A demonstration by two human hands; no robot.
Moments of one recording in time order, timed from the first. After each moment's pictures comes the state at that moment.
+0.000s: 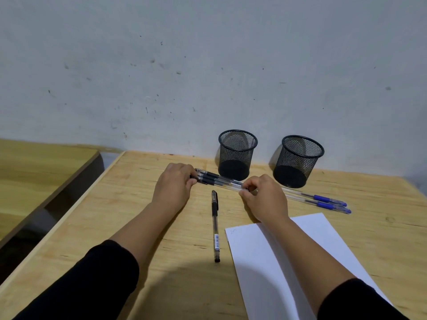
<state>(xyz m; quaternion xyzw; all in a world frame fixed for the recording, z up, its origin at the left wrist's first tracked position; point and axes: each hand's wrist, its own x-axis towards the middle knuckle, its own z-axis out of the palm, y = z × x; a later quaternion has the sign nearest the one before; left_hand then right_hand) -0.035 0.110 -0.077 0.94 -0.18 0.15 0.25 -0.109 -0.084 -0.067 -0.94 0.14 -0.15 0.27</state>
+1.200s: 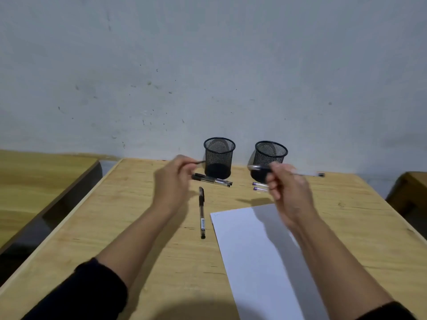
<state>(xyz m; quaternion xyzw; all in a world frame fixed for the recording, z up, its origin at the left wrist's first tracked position) -0.137 0.091 -0.003 0.80 -0.17 0.20 0.54 -0.209 -0.106 0.008 -0.53 0.09 -0.22 0.81</state>
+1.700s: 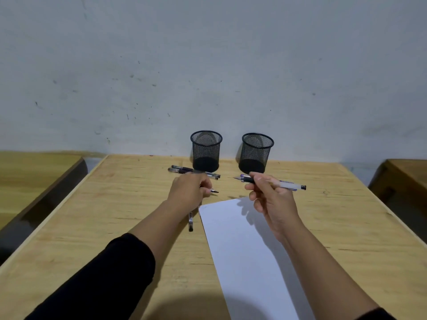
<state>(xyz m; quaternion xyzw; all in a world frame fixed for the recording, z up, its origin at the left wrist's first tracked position) -0.116 0.046 -0.044 0.94 -0.23 0.02 0.26 -0.232 -0.106 -0.024 -0.57 0.12 -0.19 0.79</state>
